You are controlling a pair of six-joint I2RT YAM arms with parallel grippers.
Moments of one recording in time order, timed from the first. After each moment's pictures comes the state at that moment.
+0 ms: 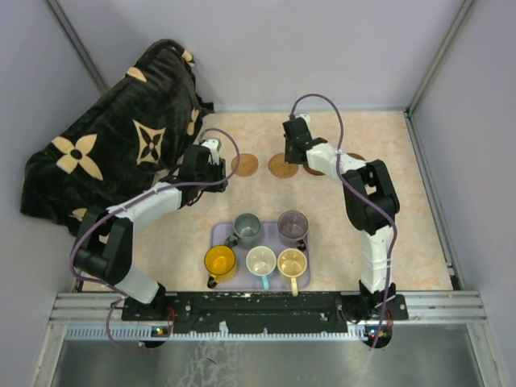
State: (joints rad) left arm -0.44 1.57 0.96 -0.07 -0.03 -0.22; right arm 0.45 2.06 1.54 -0.28 0.25 0.36
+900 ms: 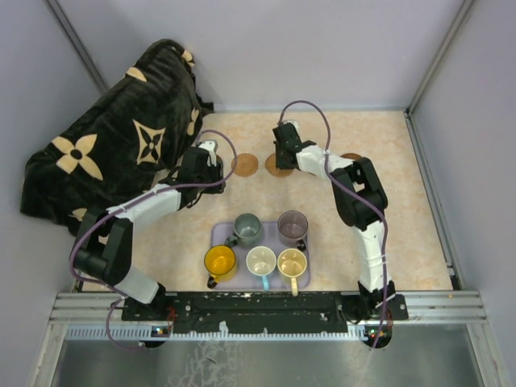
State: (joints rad) left arm -0.42 1.55 0.92 -0.06 -0.07 -0.26; right arm 0.50 2.17 1.61 -0.30 0.19 0.36
